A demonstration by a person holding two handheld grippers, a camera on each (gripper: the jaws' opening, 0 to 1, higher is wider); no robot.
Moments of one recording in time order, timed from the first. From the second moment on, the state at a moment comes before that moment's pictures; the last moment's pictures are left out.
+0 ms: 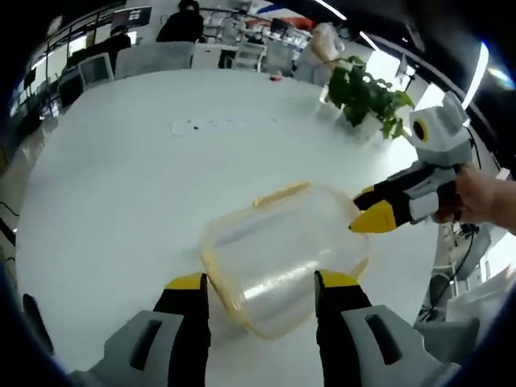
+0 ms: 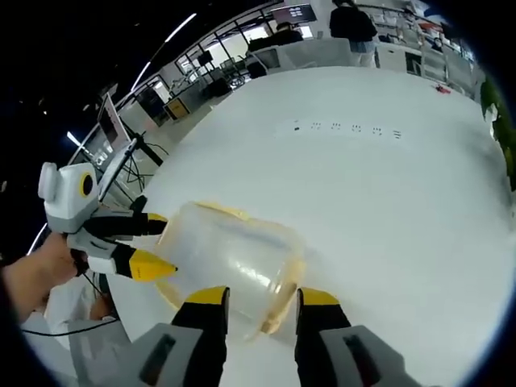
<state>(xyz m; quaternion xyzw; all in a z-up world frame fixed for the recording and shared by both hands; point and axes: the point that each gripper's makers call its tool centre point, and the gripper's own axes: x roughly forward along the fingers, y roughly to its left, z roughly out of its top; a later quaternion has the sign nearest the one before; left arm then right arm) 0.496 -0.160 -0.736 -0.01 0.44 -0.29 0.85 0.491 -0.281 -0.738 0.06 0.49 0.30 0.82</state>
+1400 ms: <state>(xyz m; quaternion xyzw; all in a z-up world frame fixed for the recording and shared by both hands) 0.505 -0.143 -0.702 0.25 0.41 -0.41 0.78 0.480 -0.282 -0.721 -0.28 0.42 0.48 0.72</state>
